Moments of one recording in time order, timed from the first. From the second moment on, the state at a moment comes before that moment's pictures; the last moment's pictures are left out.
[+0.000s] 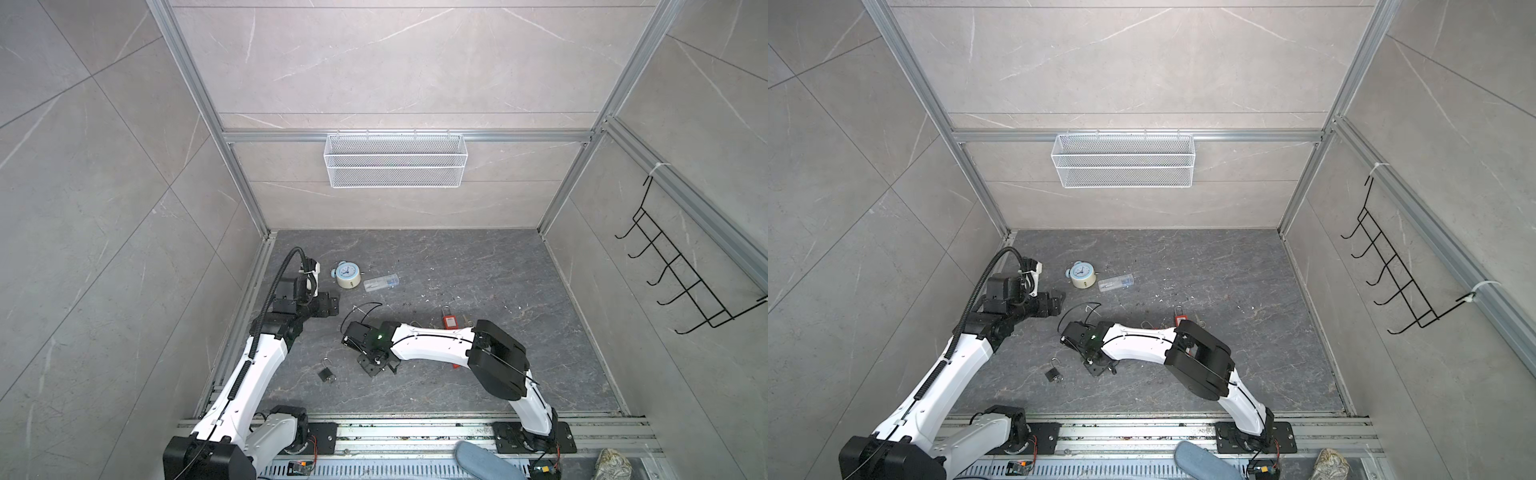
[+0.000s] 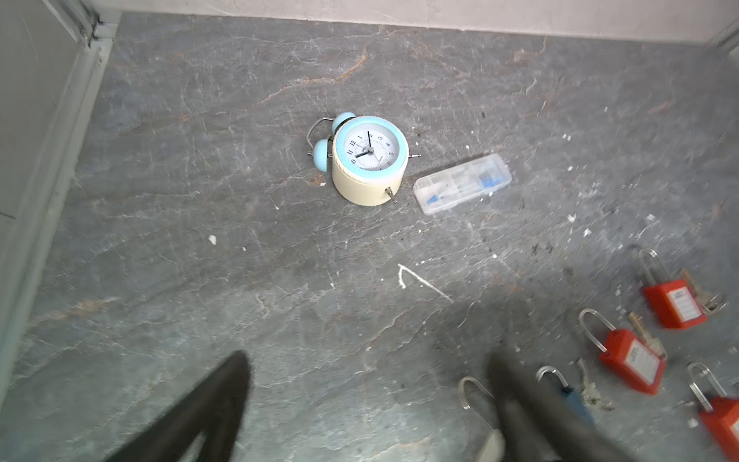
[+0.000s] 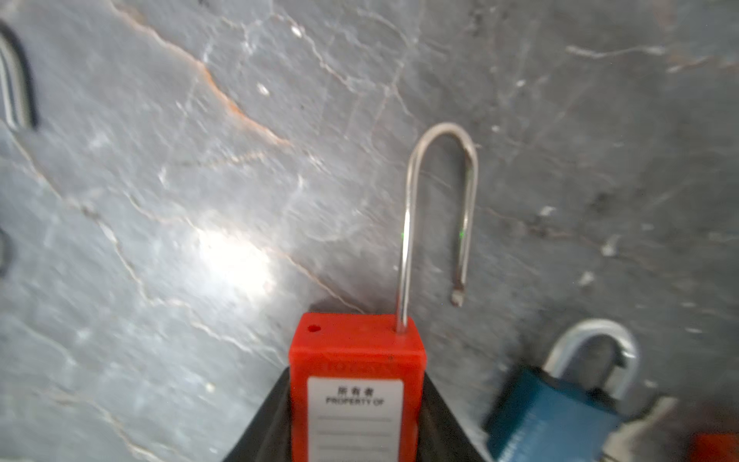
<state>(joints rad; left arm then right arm) -0.16 1.04 0.83 -0.49 0.08 -0.08 1.16 2.11 1.55 -0.75 0.17 0.31</state>
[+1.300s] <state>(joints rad) -0.38 1.09 0.85 -0.50 0.83 0.57 0.87 1.42 1.14 -0.51 -0.22 -0.73</state>
